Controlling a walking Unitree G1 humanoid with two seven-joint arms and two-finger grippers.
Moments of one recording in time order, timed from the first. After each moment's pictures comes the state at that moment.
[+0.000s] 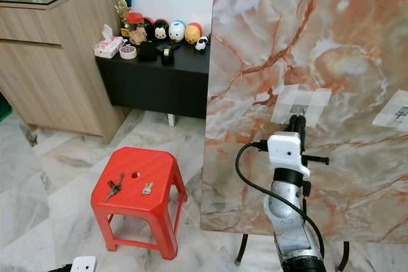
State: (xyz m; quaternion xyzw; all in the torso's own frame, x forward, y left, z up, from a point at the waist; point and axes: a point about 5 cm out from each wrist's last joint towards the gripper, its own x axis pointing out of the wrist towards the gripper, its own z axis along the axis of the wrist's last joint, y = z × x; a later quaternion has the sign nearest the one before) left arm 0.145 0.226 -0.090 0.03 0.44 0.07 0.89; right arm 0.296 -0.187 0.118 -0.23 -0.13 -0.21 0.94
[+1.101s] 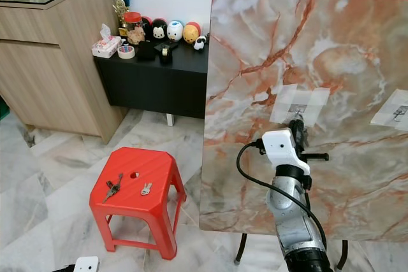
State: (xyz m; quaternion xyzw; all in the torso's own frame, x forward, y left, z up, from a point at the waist) left arm 0.145 0.220 -0.091 0.02 0.44 0.07 0.89; right arm 0.307 -0.193 0.112 -0.31 -0.06 -0.19 0.93
